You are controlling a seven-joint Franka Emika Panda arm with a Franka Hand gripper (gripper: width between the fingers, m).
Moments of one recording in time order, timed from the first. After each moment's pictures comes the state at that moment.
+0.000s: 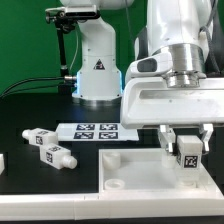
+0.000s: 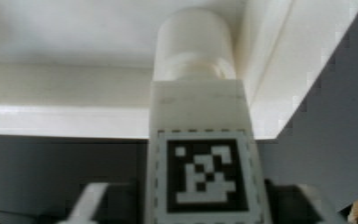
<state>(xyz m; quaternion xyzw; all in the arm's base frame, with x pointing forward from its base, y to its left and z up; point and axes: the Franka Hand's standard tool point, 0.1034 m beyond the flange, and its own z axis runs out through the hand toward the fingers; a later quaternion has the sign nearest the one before) 0.632 0.113 0.076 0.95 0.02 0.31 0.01</state>
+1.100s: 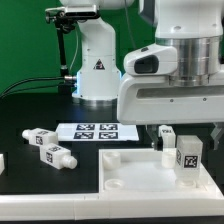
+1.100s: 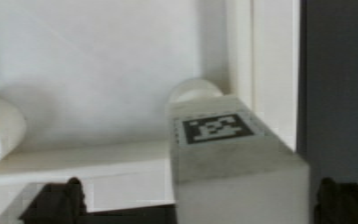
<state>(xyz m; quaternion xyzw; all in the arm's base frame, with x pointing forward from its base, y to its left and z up) 0.642 0.105 0.084 1.00 -0.05 0.01 -0.02</state>
